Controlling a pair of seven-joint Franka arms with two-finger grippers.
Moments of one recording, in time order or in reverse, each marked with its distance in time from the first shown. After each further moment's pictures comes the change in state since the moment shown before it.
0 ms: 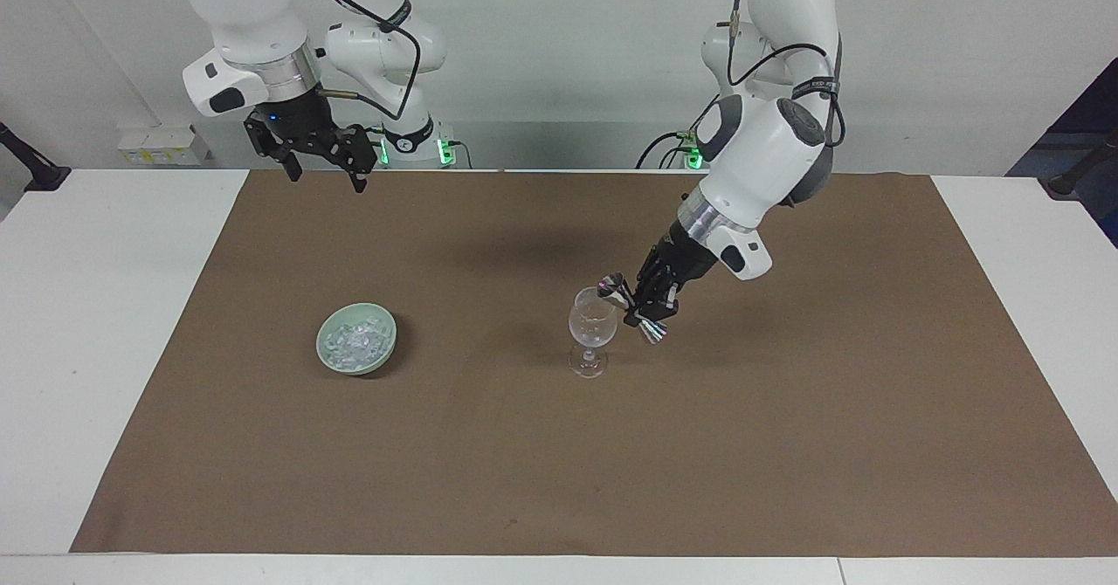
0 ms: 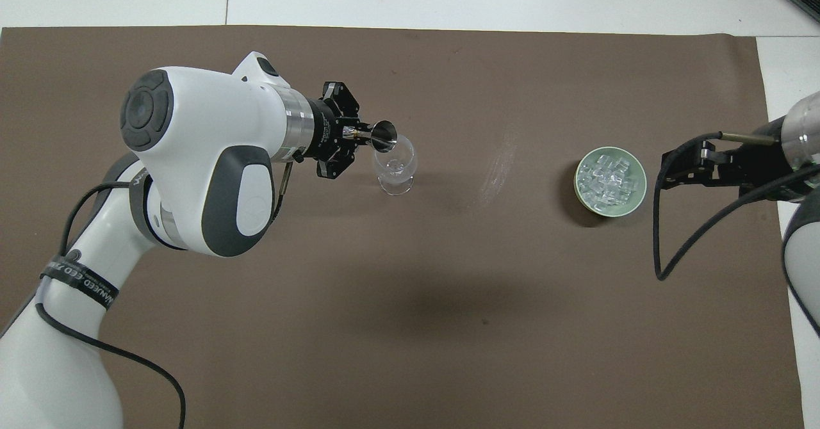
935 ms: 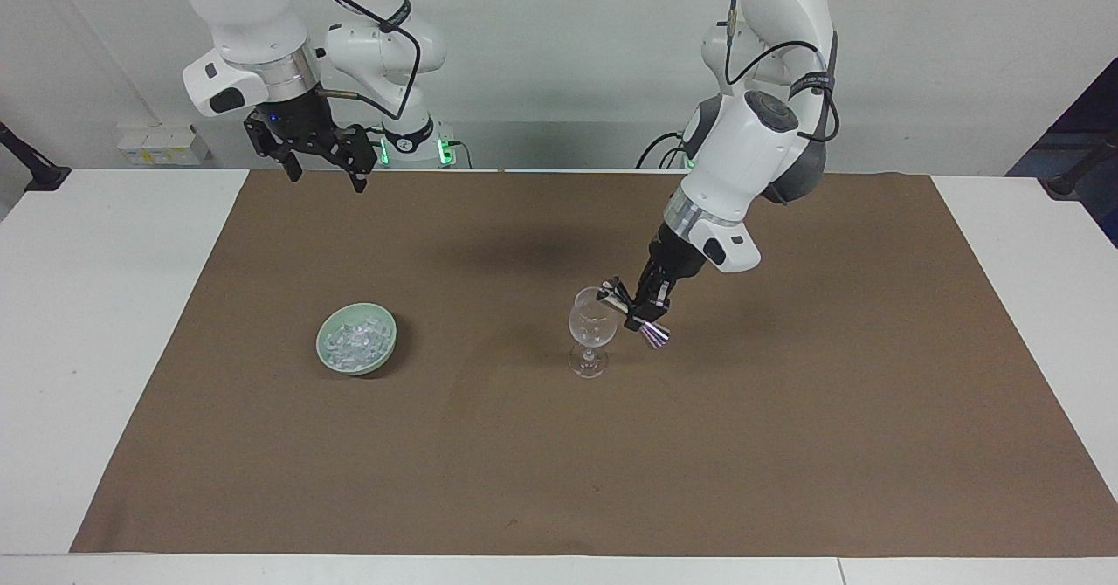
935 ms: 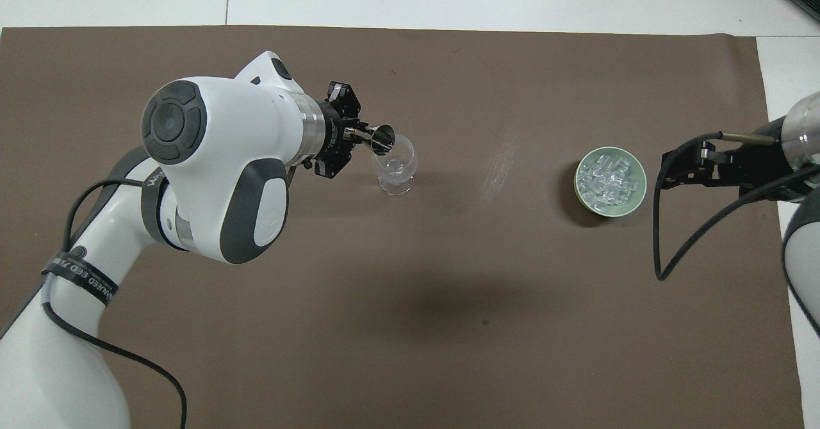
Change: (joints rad) left arm -0.016 0.000 -0.001 -0.008 0.159 0.035 -0.002; right arm 0.000 0.000 0.000 0.000 0.000 0.000 0.000
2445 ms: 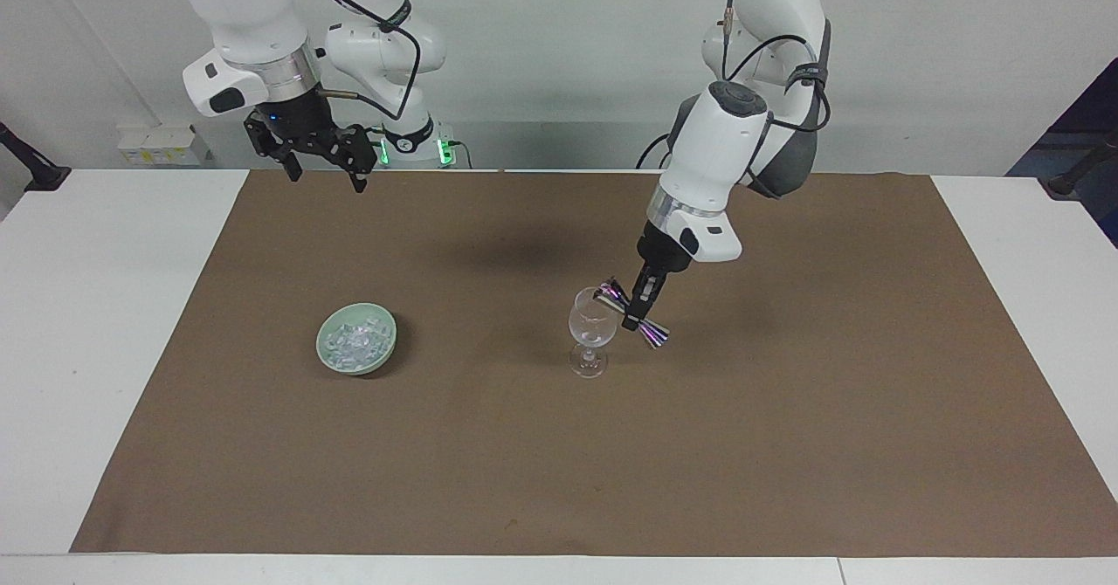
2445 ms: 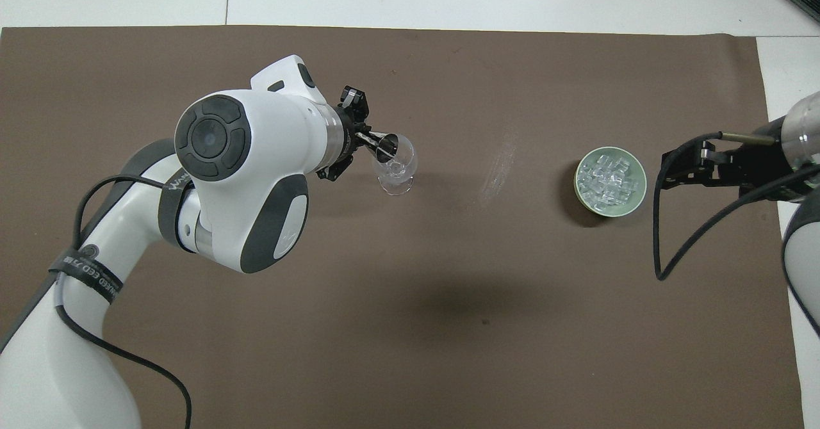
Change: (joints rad) left arm -0.036 0.000 0.001 0.000 0.158 0.008 0.000; right arm 0.000 0.000 0.000 0.000 0.000 0.000 0.000
